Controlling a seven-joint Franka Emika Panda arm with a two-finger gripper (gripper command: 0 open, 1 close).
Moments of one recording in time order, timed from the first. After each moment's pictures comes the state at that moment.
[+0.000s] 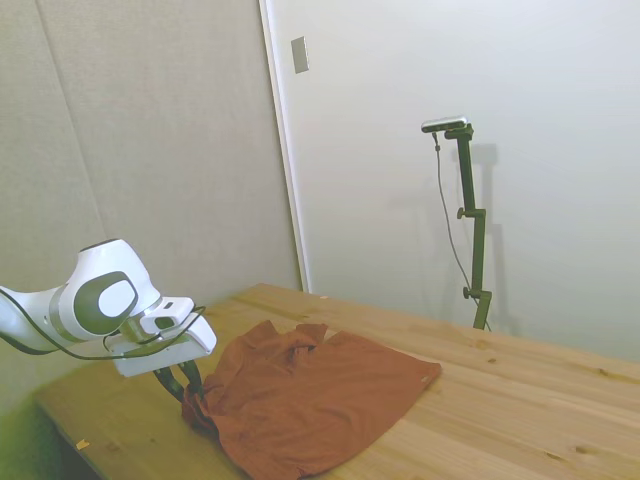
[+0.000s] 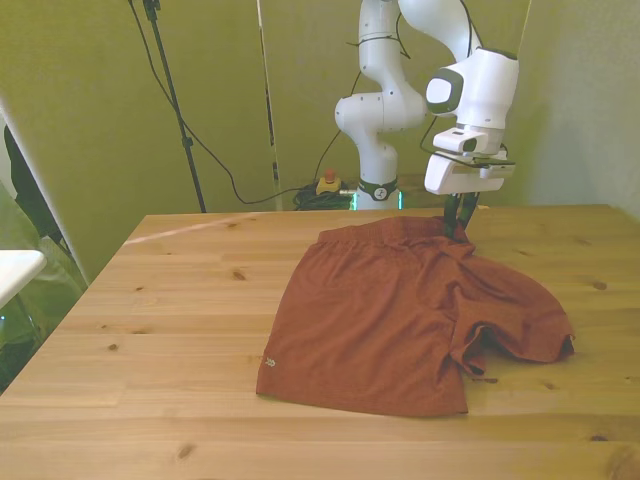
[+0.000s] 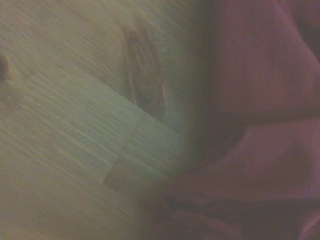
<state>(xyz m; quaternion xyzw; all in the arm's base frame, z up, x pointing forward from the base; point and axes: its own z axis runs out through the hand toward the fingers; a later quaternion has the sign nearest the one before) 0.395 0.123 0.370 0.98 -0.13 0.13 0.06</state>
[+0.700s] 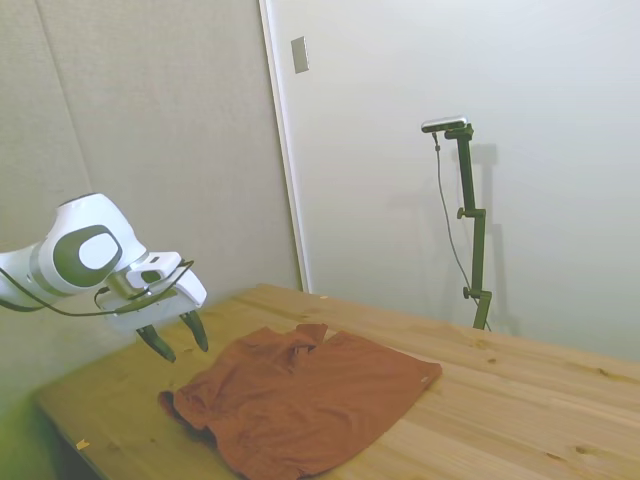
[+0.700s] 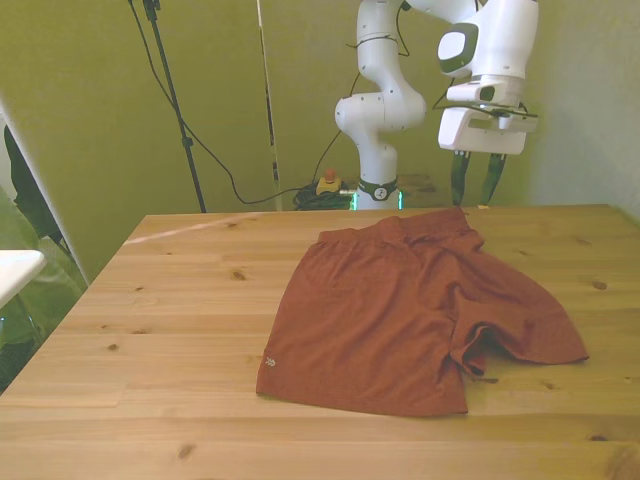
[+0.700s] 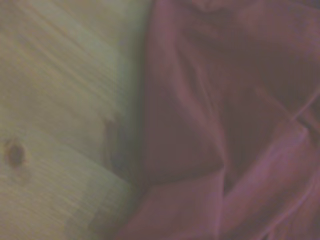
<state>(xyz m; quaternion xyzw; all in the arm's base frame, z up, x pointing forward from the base) 0.407 0.122 0.473 0.97 -0.17 0.17 0.05</state>
